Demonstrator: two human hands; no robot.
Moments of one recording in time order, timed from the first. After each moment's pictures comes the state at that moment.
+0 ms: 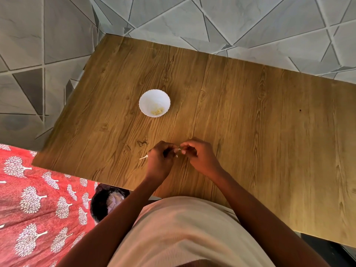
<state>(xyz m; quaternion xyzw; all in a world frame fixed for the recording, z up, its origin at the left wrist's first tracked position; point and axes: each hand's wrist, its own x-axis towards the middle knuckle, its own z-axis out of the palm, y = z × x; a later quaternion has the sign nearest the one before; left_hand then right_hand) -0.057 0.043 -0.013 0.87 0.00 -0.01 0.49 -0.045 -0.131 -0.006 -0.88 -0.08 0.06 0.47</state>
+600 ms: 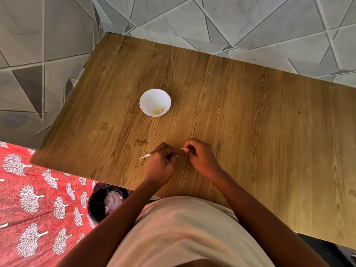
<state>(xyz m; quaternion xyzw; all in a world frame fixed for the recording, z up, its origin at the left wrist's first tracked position) -0.066 0.045 -0.014 0.90 -0.05 0.00 0.44 -0.046 -0.132 -0.007 -0.90 -0.08 0.07 0.43</state>
